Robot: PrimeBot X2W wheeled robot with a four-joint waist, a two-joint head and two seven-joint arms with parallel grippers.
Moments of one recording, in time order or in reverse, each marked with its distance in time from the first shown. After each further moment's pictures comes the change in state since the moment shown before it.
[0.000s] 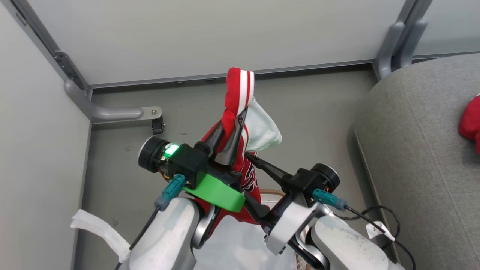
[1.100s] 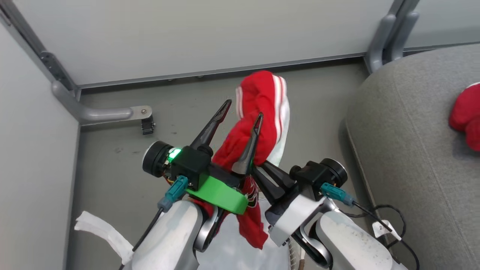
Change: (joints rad) left arm -0.003 -0.001 -0.042 0.009 -0.044 0.041 -0.002; right arm 0.002 0.026 -0.074 0.001 -0.037 0.000 0.000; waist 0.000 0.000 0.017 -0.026
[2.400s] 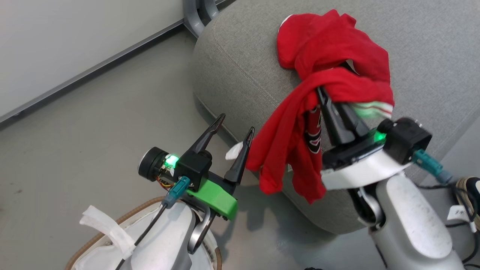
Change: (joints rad) left arm 0.003 -0.002 0.046 0.139 0.093 -0.084 0.000; right arm 0.056 -0.012 -0.377 -0.272 -0.052 0.000 0.000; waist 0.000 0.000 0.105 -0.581
